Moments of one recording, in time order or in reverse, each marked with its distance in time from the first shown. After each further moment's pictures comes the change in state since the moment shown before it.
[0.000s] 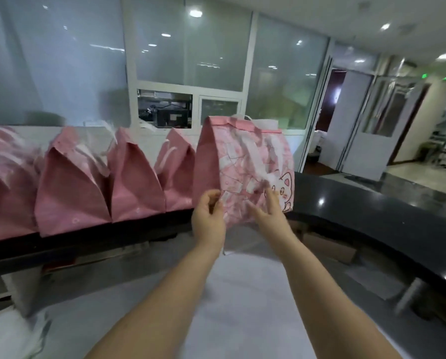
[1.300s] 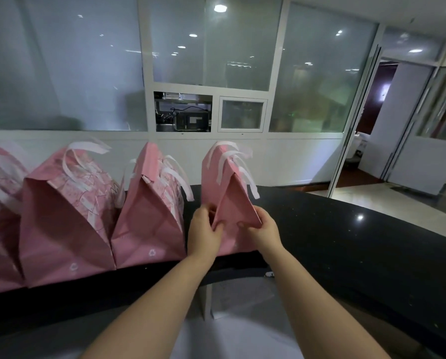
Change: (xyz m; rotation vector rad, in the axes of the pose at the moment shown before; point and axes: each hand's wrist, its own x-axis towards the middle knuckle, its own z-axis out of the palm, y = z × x) left_hand 0.181 -0.154 0.120 0.606 -0.008 0.070; right_hand 0.266 0.120 -0.002 0.093 -0.110 0.021
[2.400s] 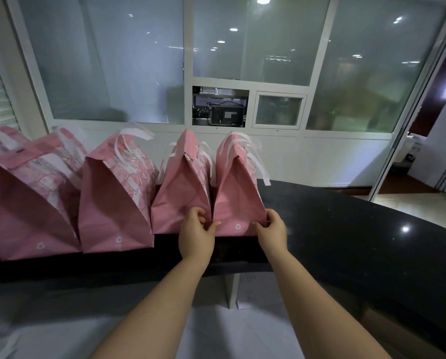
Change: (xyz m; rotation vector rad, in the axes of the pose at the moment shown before) left_hand -0.019 -0.052 -0.058 0.116 0.225 -0.220; right_hand -0.012 0.011 0.056 -0.100 0.032 -0.002
